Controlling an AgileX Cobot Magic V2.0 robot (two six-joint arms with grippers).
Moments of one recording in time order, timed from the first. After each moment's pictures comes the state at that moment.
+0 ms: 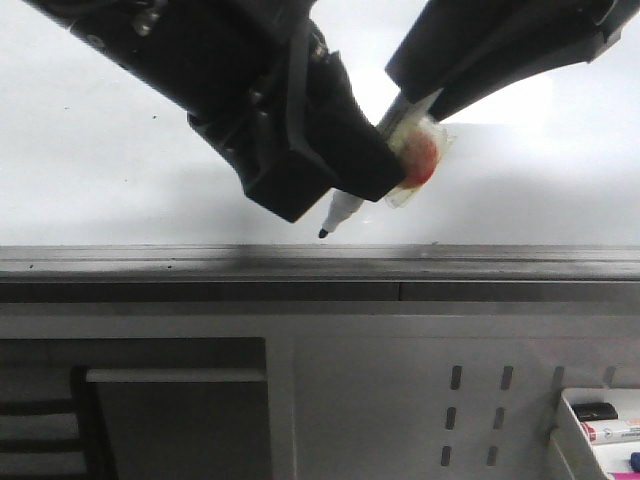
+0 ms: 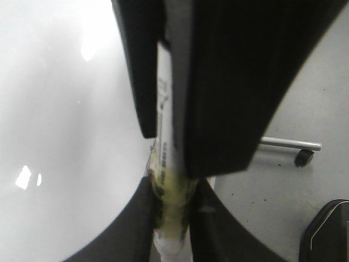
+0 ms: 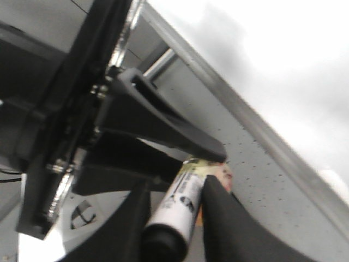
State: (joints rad) left arm -0.82 1.45 -0.94 -0.86 0.32 1.31; right arm 0.27 1.34 -1.05 0.85 1.03 -0.83
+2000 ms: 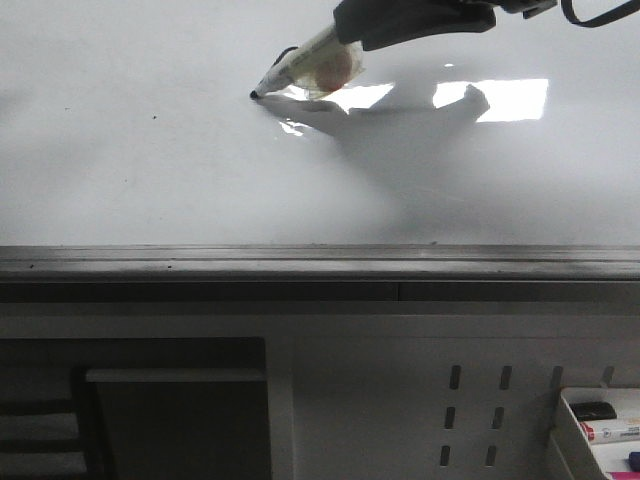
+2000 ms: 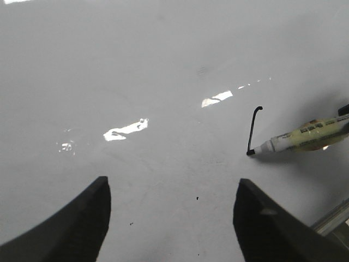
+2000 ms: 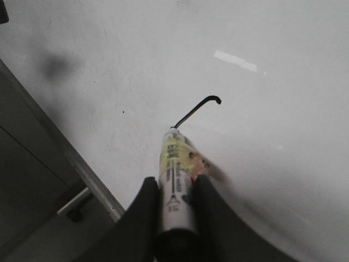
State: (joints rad) left arm -0.10 1.01 -0.77 -1.23 0.50 1.25; right arm 0.35 1.36 -0.93 1.34 0.47 -1.35
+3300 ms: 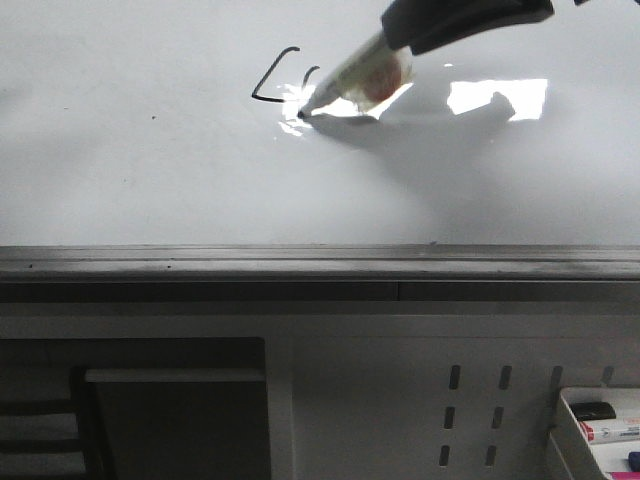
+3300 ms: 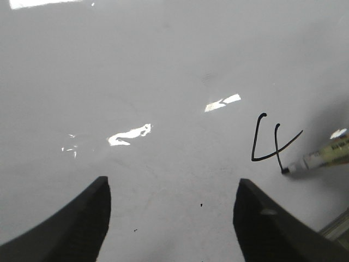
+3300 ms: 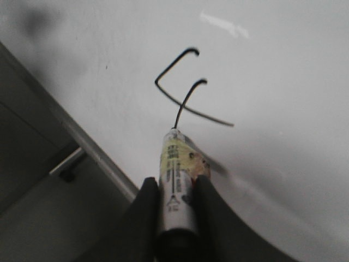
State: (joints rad) left arm -0.10 1.01 -0.77 -1.26 0.48 1.27; right arm 0.29 1.30 -0.96 1.00 0.58 -1.05
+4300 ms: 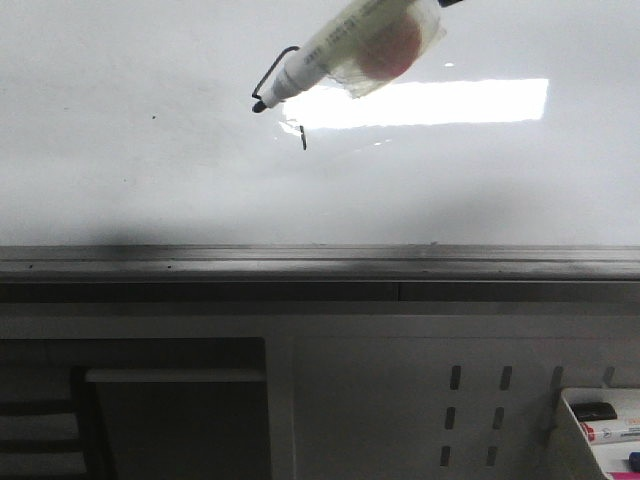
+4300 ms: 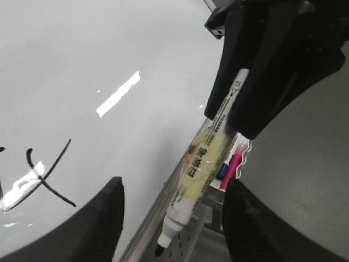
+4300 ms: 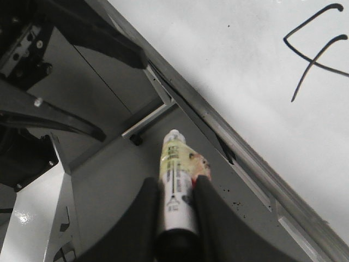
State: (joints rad) left arm -0.63 1.09 -0.77 -1.37 0.46 1.56; right arm 0.29 1.13 -0.95 0.95 0.91 -0.94
